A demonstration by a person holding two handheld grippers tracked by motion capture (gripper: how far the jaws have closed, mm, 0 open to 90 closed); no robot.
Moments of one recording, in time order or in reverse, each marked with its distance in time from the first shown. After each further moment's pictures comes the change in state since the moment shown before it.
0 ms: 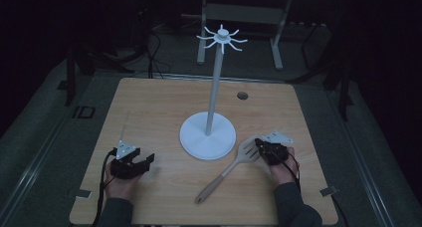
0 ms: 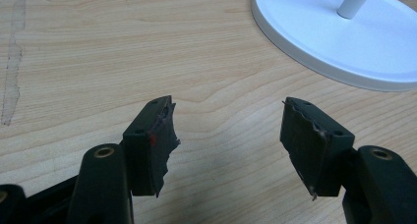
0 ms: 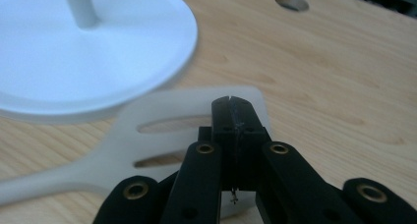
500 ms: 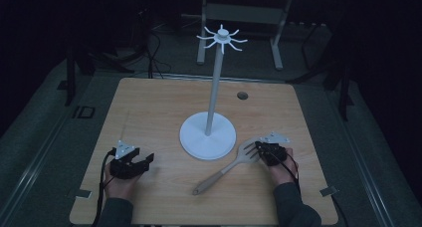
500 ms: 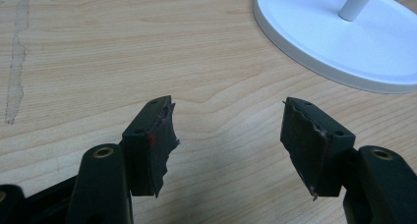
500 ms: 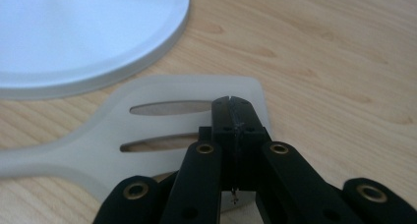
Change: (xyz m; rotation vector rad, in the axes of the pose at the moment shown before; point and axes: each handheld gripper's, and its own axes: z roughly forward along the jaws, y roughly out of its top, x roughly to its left) left arm 0.001 0.000 -0.001 -0.004 0.003 -0.008; right arm -0.001 -0.008 0.011 0.076 -0.017 -0.010
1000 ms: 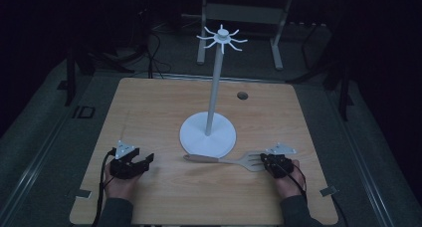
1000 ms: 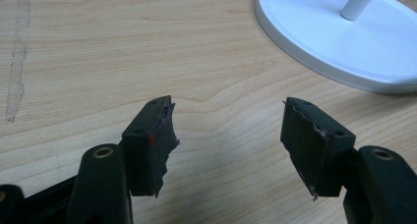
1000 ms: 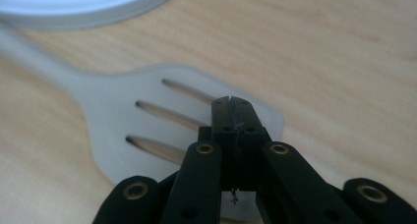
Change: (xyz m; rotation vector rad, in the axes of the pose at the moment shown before) left arm 0.000 0.000 0.000 0.006 0.004 -0.002; right arm 0.003 -0.030 -0.022 0.068 0.028 0.018
